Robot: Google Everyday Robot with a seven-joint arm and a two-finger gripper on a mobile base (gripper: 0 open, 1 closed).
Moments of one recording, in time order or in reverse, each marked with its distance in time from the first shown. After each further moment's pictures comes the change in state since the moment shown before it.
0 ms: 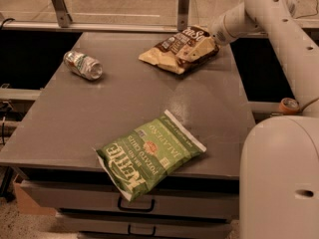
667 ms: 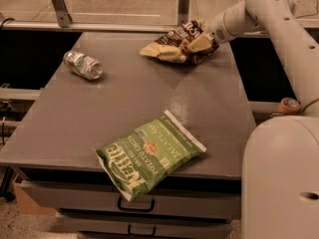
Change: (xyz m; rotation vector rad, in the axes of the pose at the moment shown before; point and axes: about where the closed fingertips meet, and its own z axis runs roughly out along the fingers) arm -0.012 0.003 -0.004 -0.002 -0.032 0.025
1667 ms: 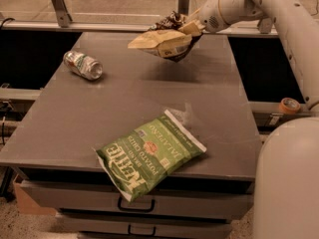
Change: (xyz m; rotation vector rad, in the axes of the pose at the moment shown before) arm -0.074 0.053 -0.032 -0.129 -0.159 -0.087
